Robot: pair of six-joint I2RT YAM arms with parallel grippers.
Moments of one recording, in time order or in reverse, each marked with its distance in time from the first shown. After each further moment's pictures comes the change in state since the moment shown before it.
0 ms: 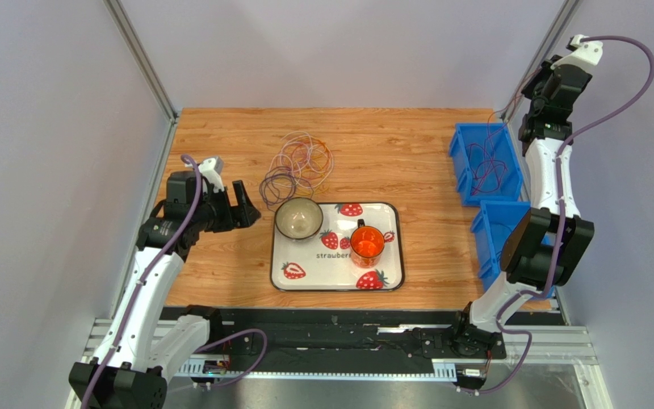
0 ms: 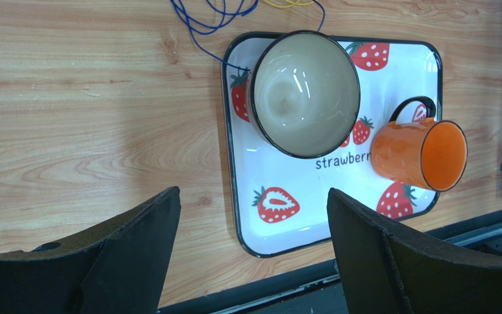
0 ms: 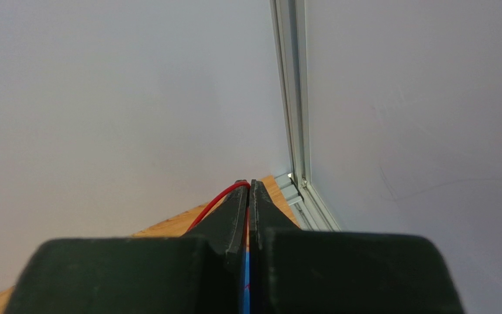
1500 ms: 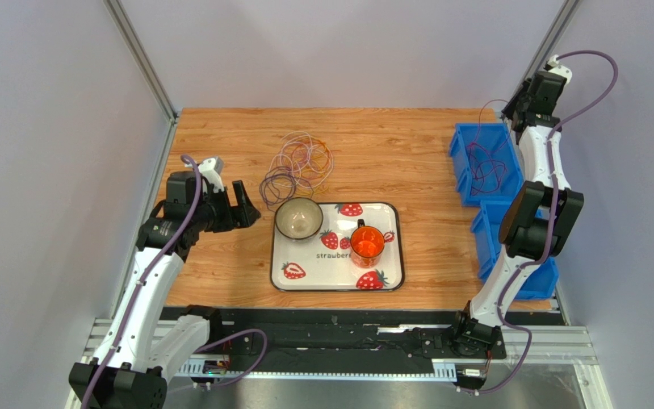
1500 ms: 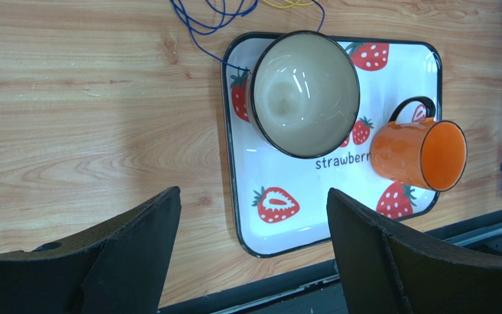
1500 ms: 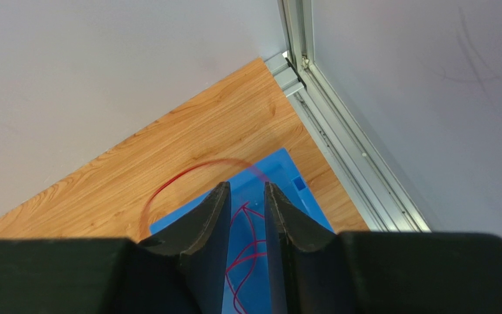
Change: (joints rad) left arm 0.000 -0.002 0.000 0.000 0.000 0.000; right arm 0.000 0.249 0.158 -0.331 -0.008 0.103
